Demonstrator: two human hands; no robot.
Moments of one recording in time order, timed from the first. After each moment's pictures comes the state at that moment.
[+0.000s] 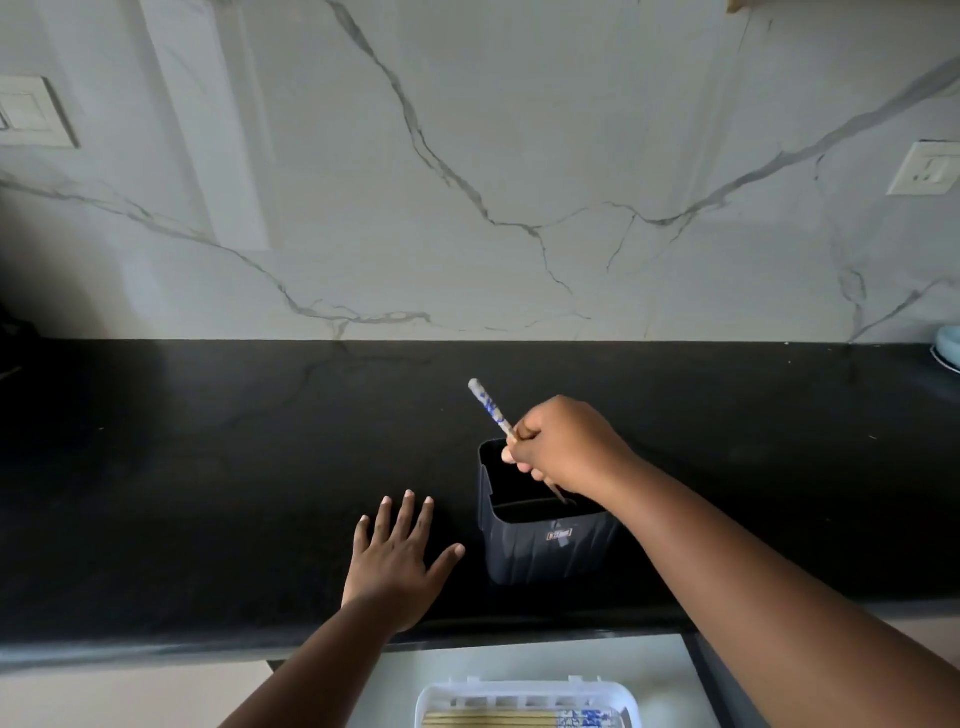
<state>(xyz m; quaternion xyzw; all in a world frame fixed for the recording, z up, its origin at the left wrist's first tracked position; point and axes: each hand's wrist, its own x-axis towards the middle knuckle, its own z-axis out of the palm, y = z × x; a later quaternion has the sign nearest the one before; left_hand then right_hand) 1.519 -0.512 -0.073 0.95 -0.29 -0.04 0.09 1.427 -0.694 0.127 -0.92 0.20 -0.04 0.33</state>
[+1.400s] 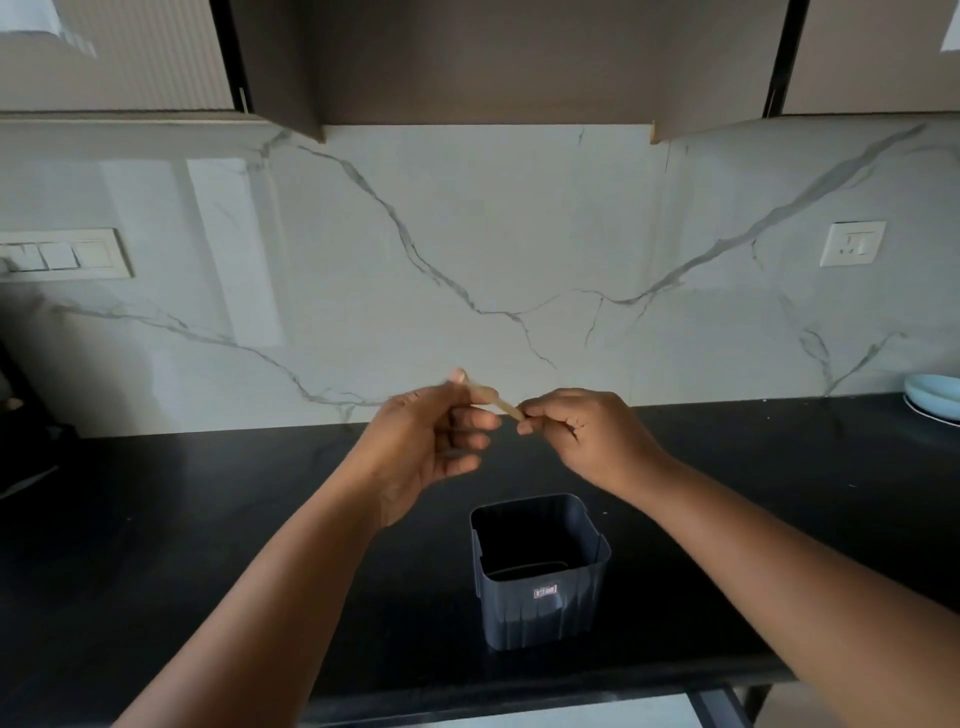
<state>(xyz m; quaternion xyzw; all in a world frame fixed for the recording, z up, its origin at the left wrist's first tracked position) 1.477 -0.530 0.212 0.56 -0.30 -0.28 0.72 1.390 -0.724 0.194 -0.90 -0.08 -0.36 0.21</state>
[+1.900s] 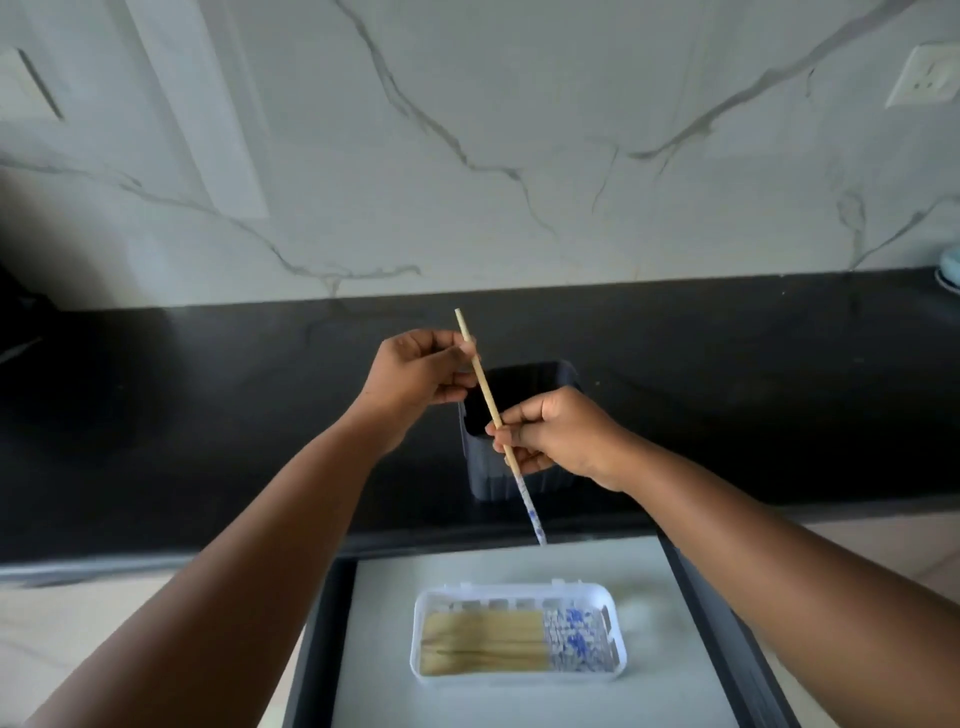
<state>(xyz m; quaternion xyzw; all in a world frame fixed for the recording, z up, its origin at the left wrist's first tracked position) 1.486 -0.550 0.111 0.68 -0.26 -0.19 0.66 1.363 -0.696 0.090 -0.78 0.14 -0.01 0.61</state>
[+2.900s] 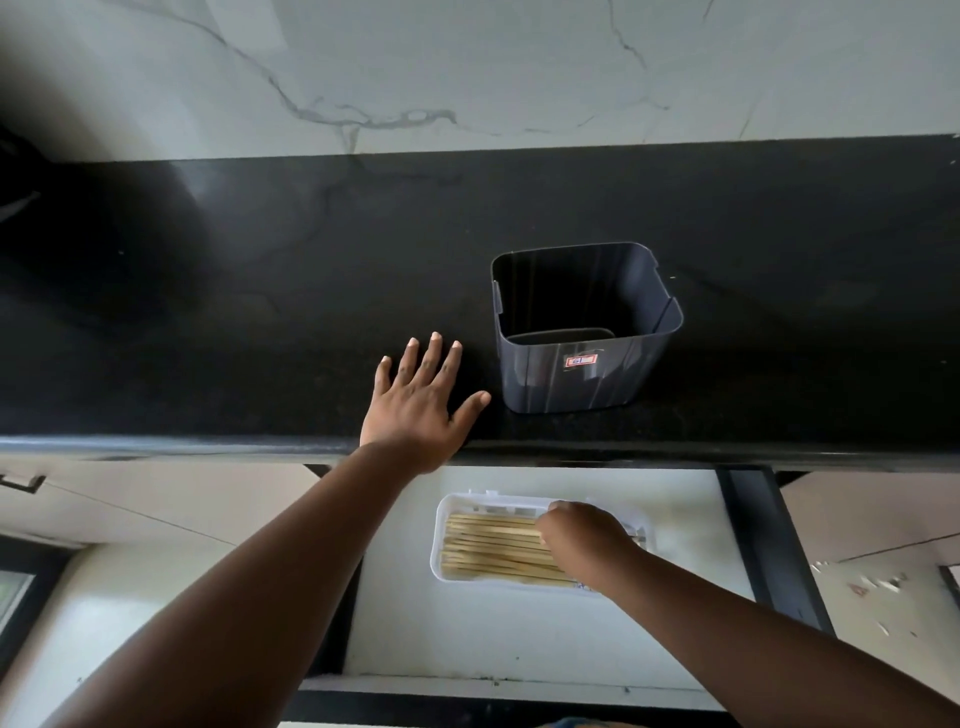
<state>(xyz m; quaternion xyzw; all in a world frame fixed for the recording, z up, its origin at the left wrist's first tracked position) 1.490 -0.511 -0.073 0.95 -0.31 -0.02 0.07 1.325 -0.670 -0.162 -0.96 0.04 0.24 0.09</state>
